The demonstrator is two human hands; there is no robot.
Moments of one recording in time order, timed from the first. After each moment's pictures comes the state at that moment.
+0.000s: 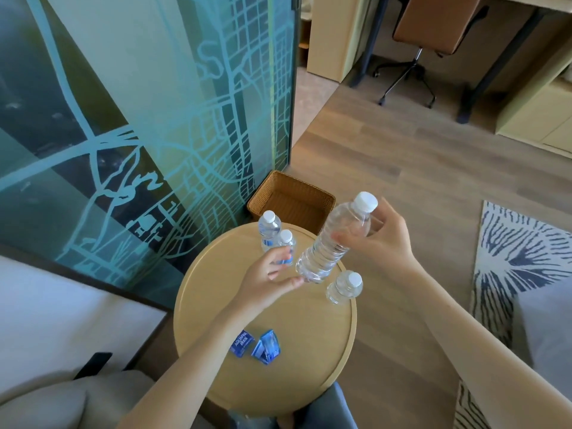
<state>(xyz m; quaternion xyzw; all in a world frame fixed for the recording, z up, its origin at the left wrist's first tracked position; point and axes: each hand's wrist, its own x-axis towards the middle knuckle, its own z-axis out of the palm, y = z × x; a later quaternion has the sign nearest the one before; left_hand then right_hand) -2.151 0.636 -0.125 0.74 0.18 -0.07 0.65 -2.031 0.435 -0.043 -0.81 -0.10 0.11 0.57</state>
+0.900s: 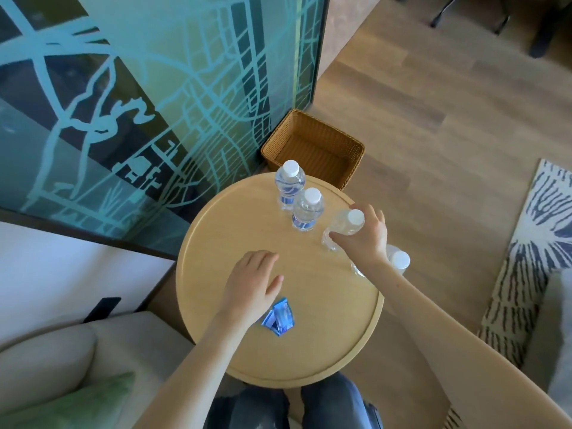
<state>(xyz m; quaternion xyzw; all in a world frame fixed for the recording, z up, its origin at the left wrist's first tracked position) -2.190 0.666 -0.252 0.97 0.09 -0.02 0.20 -2.015 0.487 -0.264 -0.90 0.00 0.16 0.40</state>
